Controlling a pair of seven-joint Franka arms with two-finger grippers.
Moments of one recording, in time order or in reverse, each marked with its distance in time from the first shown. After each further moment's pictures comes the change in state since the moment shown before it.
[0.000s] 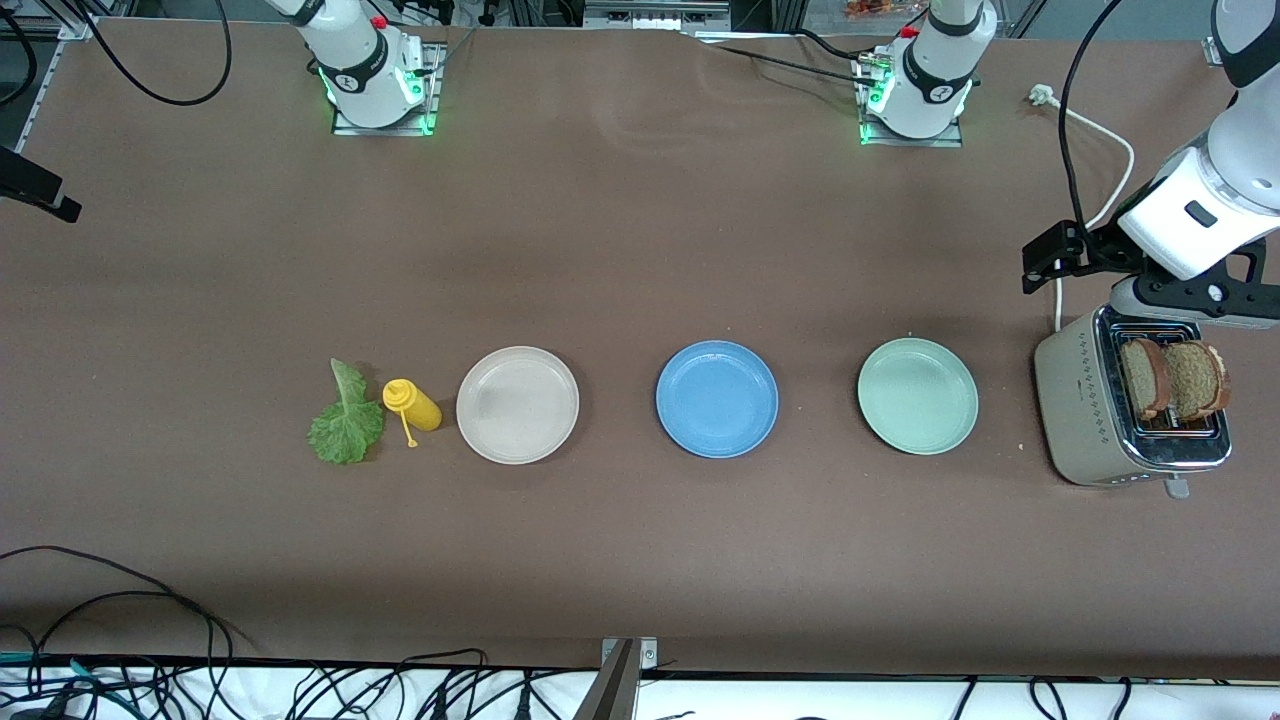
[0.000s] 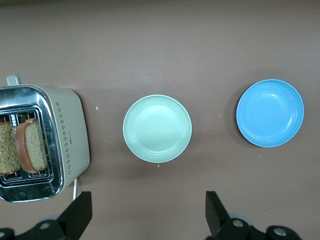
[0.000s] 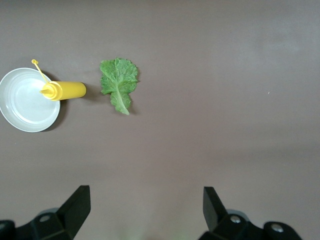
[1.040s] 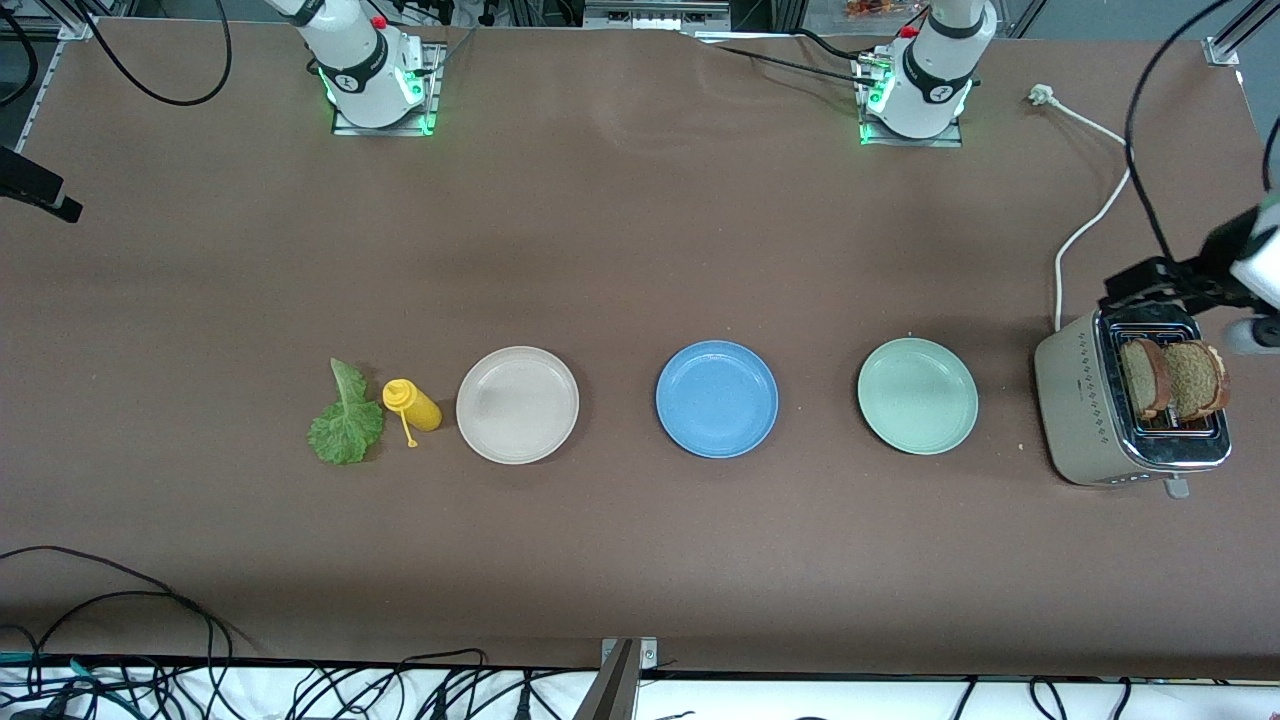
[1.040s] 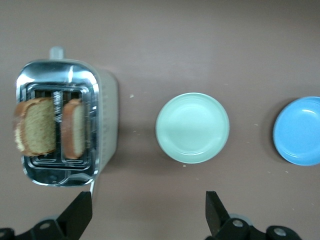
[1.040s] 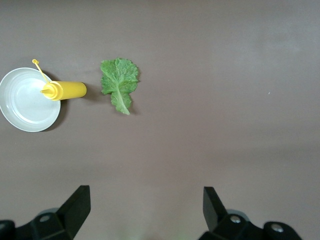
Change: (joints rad) left arm 0.162 0.048 0.011 -0.001 0.000 0.001 0.004; right arm 0.001 0.000 0.001 0.000 0.000 0.000 0.000
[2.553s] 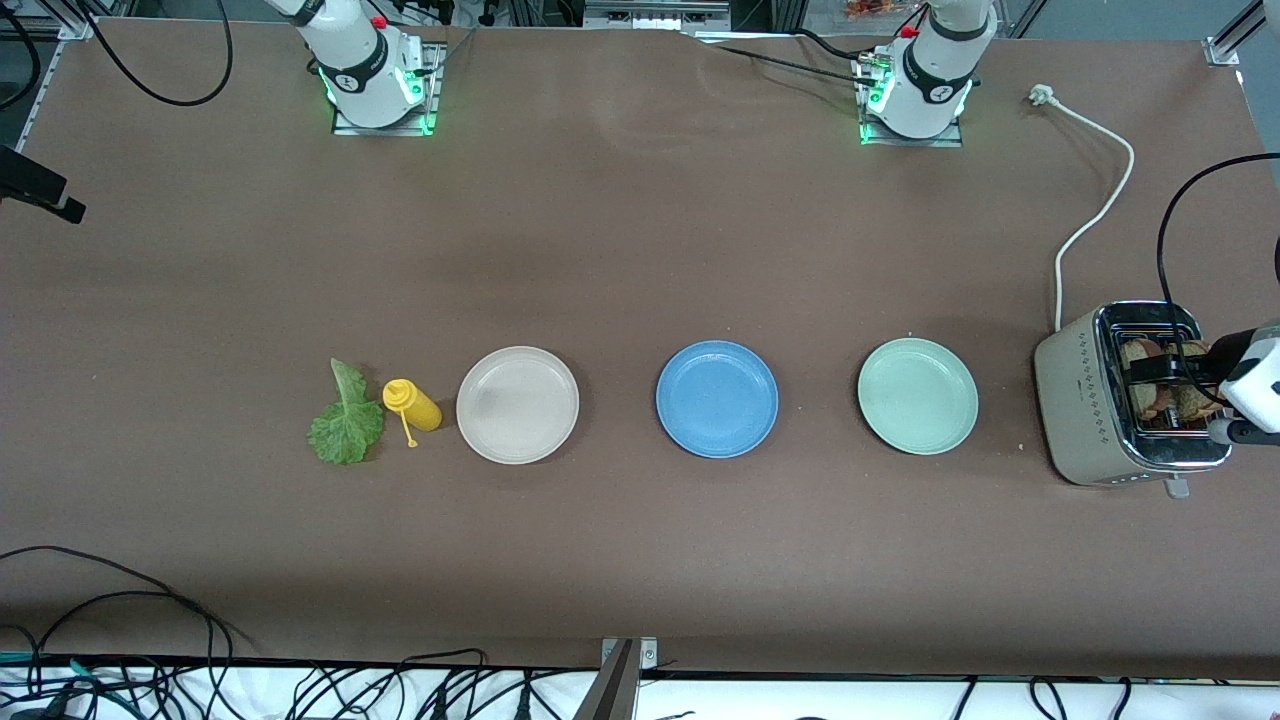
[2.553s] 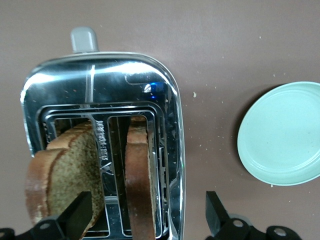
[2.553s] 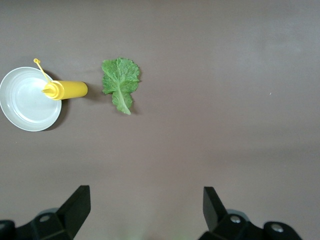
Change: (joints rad) left arm 0.182 0.279 -0.014 -0.048 0.140 0.211 0.230; right arm 0.002 0.001 0.002 0.000 0.001 0.000 0.000
